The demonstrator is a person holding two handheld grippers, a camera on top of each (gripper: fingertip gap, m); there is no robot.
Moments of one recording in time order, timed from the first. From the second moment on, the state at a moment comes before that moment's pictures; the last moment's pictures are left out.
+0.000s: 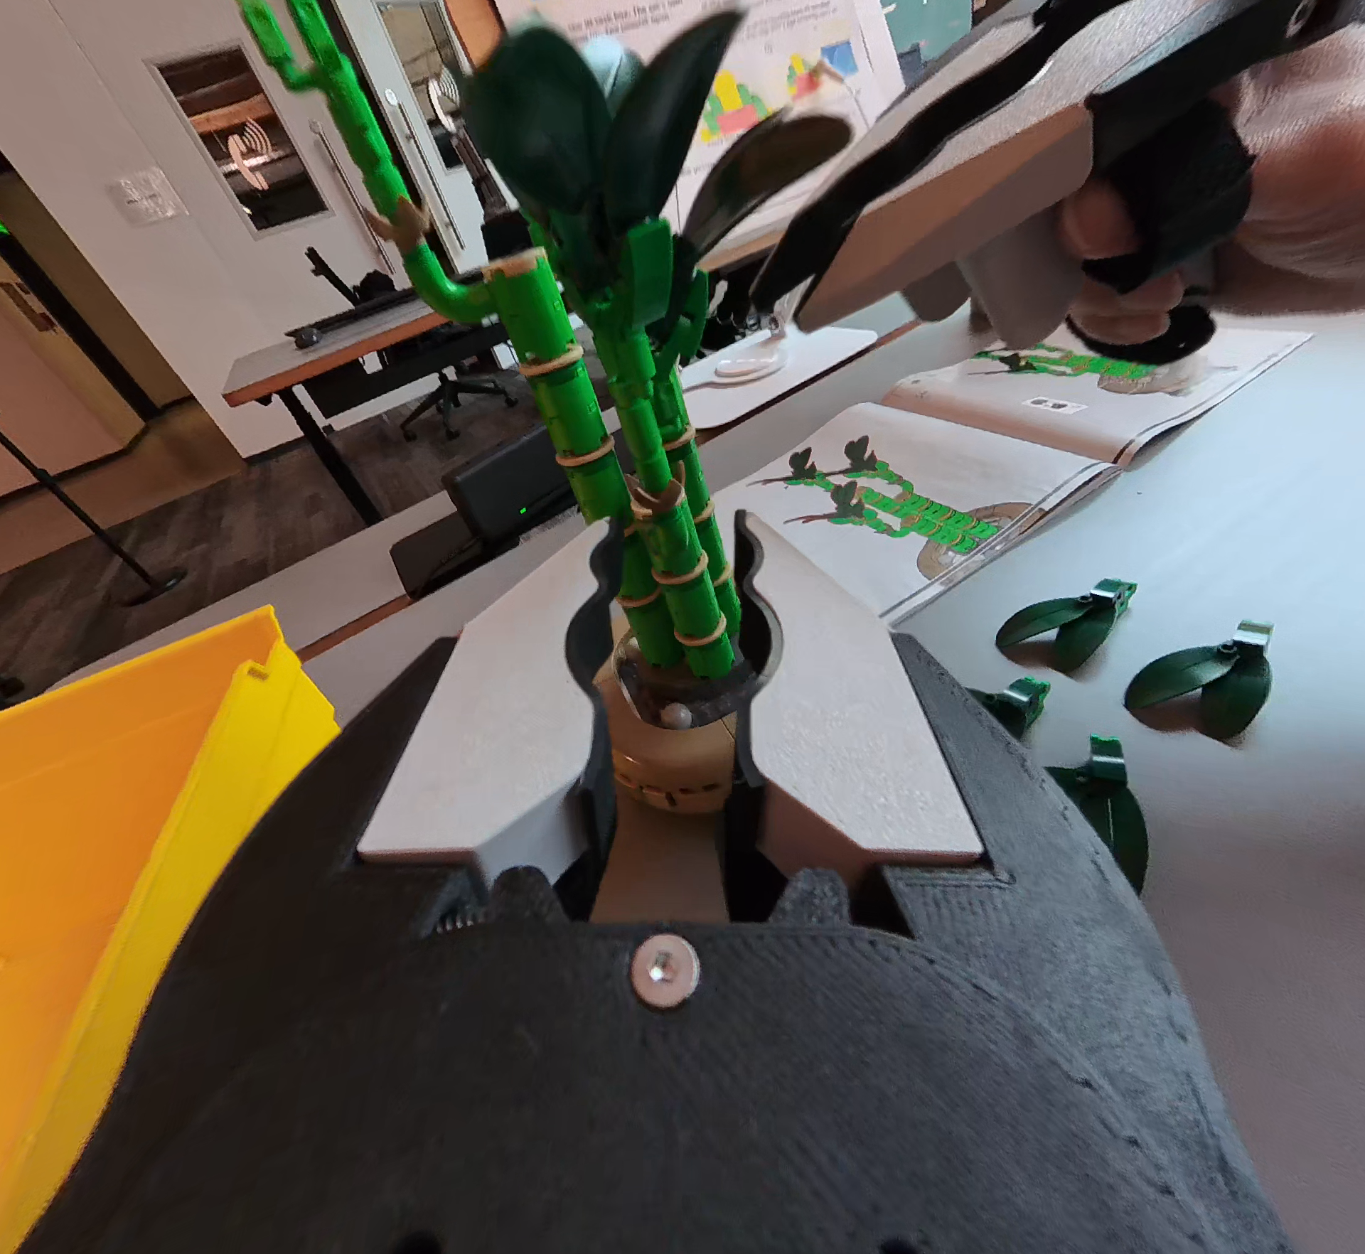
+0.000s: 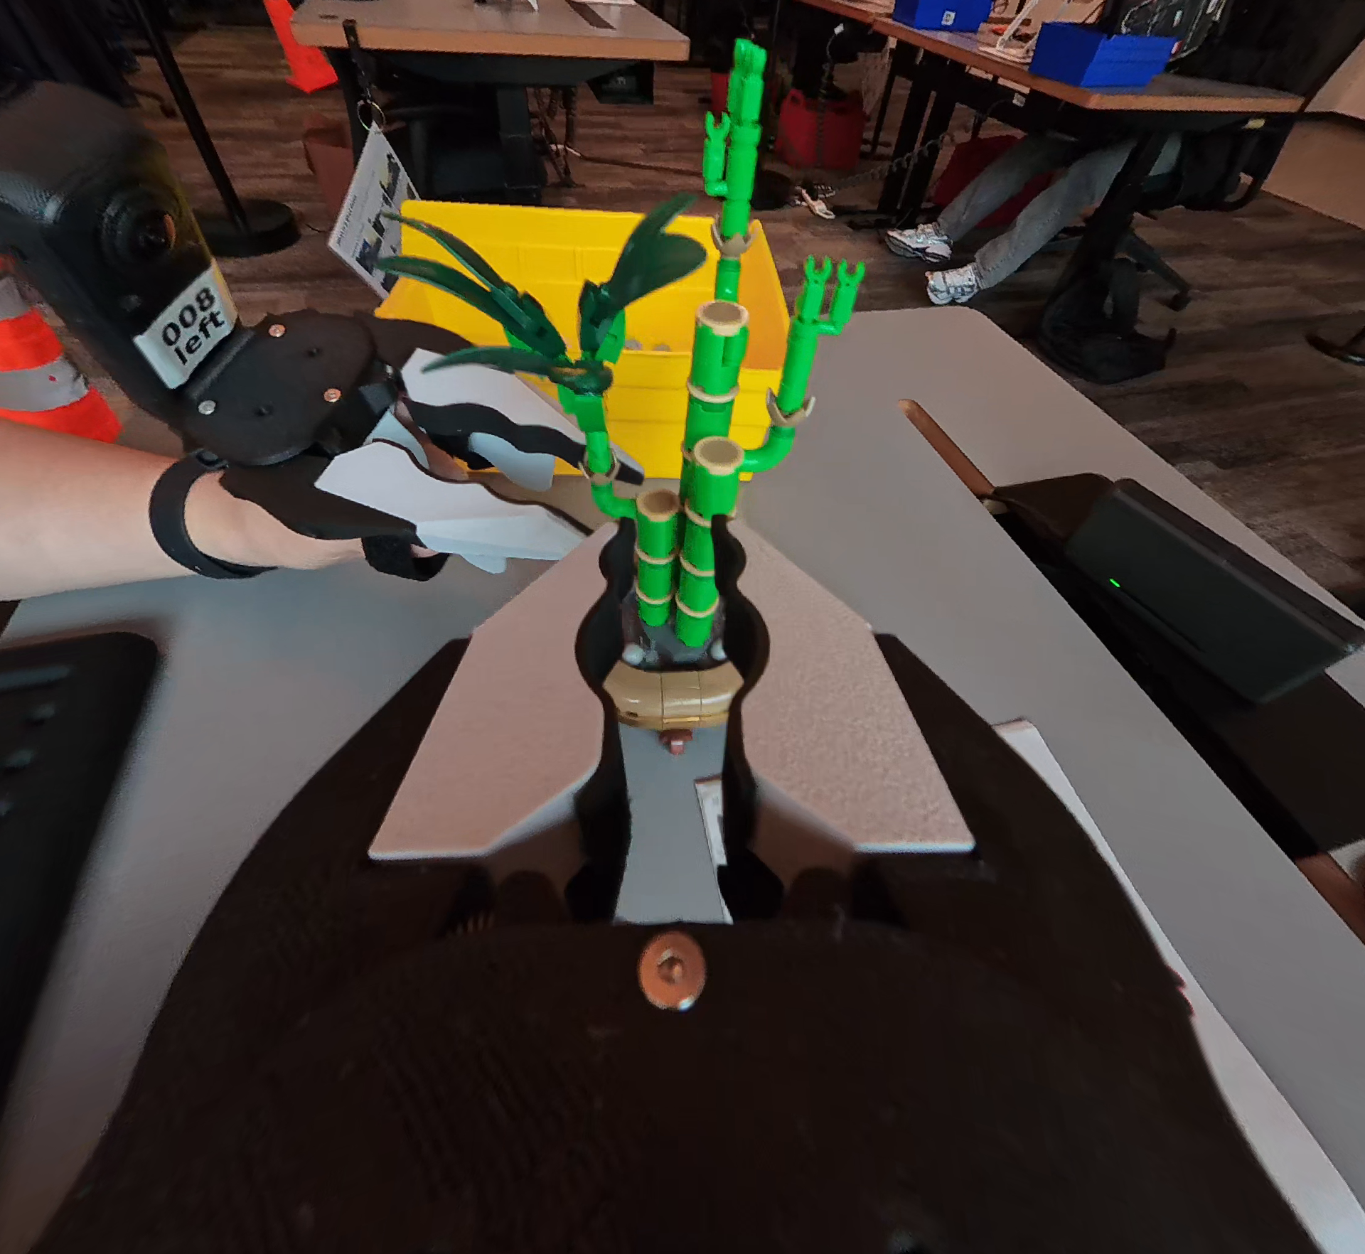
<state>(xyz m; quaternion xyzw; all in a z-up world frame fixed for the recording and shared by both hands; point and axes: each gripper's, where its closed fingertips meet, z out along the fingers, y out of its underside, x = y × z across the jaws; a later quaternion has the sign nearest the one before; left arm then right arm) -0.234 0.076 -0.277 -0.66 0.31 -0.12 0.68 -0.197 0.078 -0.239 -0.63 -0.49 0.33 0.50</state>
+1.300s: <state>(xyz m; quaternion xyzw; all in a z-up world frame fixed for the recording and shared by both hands) -0.239 0.074 -0.254 -0.64 0.29 -0.13 0.70 -0.231 0.067 -0.223 -0.61 -0.45 0.37 0.53</state>
